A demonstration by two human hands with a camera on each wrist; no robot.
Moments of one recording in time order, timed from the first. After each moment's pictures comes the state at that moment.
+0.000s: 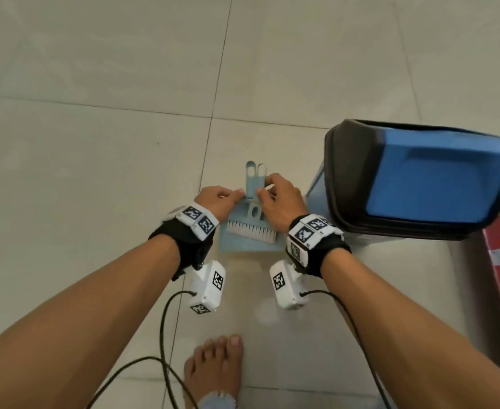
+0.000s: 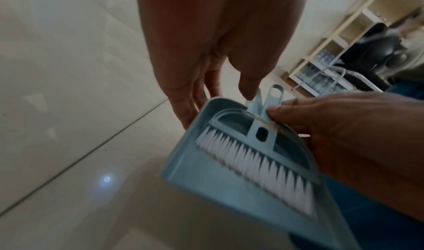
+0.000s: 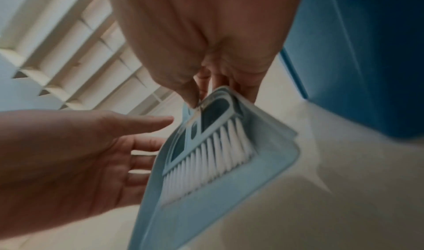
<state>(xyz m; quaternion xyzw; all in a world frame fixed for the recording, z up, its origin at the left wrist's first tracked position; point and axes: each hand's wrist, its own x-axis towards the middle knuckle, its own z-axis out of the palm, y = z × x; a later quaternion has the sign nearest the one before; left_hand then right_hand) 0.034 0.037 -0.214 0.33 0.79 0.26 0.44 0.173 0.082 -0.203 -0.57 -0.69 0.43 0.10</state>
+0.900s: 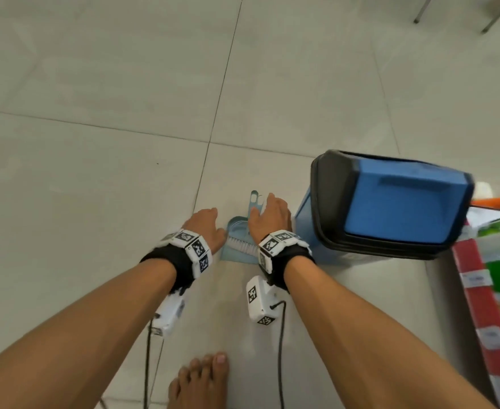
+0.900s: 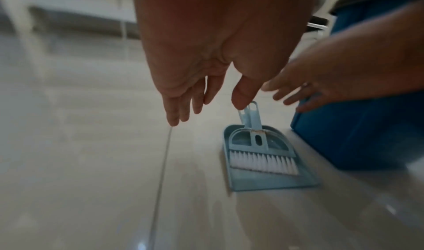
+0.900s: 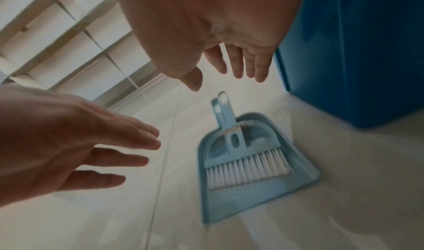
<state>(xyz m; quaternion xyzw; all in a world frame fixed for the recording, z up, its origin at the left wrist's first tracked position) 0.031 0.014 -0.212 0.49 0.80 0.07 0.33 0.161 0.081 -0.215 -0.65 -0.68 0.33 0.09</state>
